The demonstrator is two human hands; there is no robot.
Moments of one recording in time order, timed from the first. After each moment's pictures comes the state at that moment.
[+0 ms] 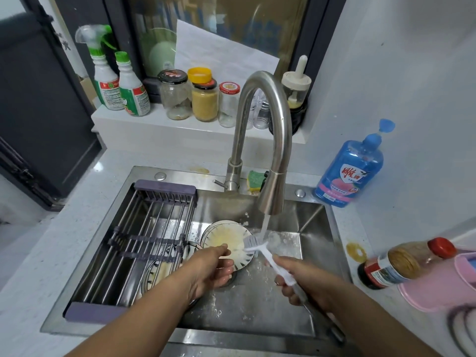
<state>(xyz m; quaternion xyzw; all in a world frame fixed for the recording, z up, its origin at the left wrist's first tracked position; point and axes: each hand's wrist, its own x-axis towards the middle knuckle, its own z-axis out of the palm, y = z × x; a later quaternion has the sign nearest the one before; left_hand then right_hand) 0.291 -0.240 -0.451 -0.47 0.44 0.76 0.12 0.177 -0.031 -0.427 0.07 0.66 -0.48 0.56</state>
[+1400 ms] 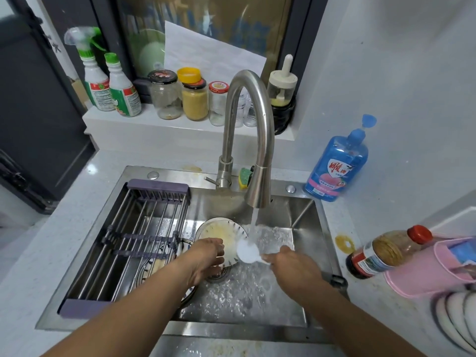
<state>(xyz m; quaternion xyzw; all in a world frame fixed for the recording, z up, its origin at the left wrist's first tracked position) 0.281 -0.230 -0.447 -0.45 0.52 0.71 0.10 0.189 -0.030 -0.435 -0.38 0.91 0.09 0.14</state>
